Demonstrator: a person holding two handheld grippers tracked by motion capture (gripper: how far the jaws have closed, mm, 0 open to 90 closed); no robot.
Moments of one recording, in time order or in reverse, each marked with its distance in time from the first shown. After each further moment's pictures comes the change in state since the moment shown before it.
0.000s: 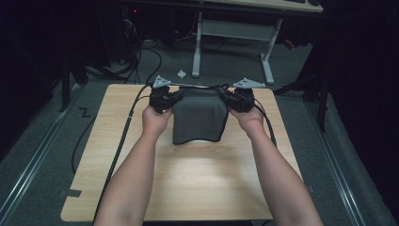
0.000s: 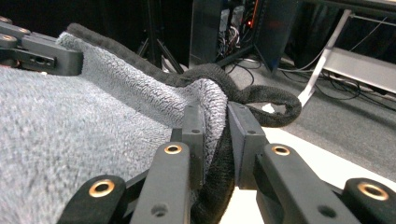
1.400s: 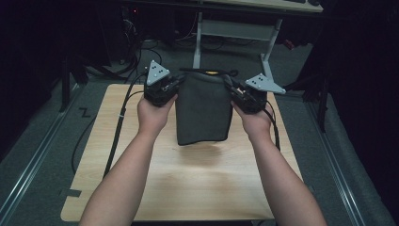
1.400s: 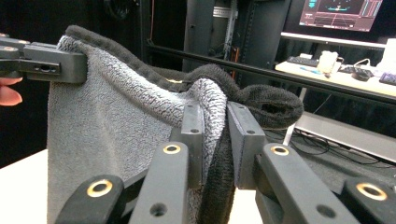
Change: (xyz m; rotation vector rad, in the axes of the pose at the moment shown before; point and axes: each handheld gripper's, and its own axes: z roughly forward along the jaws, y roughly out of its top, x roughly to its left) left arm -0.059 0.066 -0.073 -0.231 0.073 0.170; right arm 0.047 0.048 -0.081 -0.264 -0.089 -0.014
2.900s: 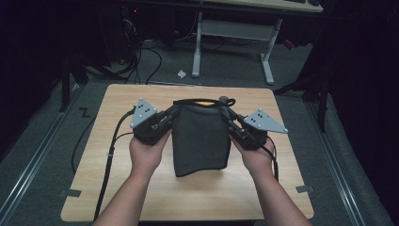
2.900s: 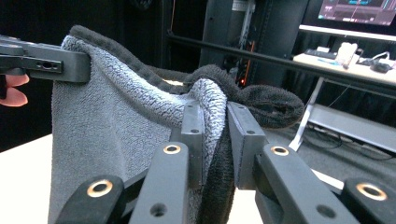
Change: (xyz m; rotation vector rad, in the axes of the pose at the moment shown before) left arm -0.048 -0.043 -0.083 -0.034 -0.057 -0.121; right arm 0.057 -0.032 -0.070 0.004 0.042 -0.024
